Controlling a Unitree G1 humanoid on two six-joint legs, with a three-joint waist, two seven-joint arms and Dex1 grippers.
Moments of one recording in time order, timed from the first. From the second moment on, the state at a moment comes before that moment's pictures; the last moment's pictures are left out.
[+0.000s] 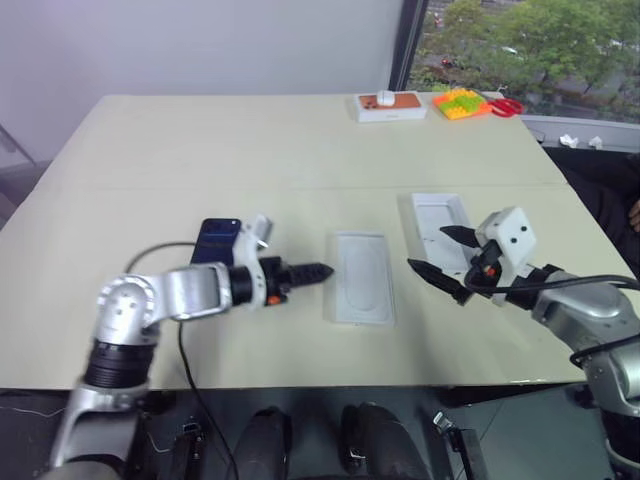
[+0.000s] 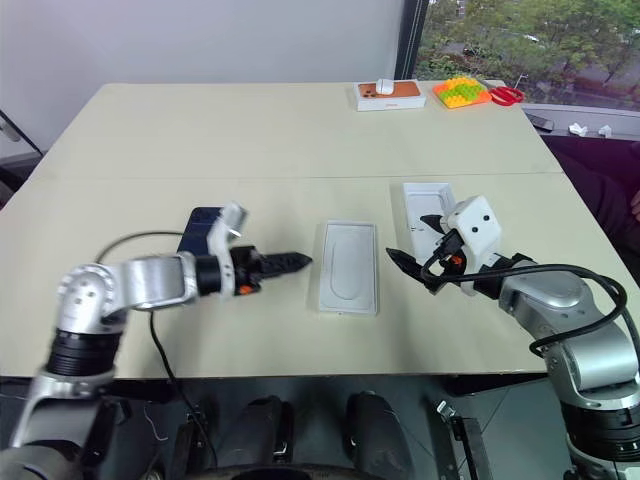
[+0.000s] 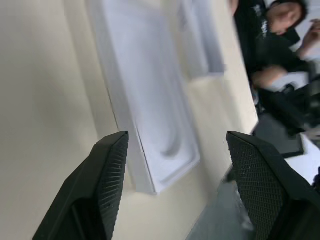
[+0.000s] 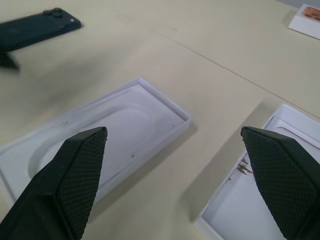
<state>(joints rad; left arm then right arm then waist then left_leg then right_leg) -0.50 0.66 0.06 -0.24 -1.73 1.16 0.25 -0.16 -0.72 -0.18 -0.50 0.53 0.70 0.61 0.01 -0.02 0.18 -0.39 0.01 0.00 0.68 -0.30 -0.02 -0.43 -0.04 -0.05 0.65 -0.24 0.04</state>
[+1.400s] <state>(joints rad) -0.13 0.80 -0.09 -0.33 -0.53 0.39 -0.95 -0.54 -0.56 0.29 -0.34 0.34 1.20 0.39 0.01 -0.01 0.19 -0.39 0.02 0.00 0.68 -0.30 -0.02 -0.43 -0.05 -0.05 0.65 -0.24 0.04</state>
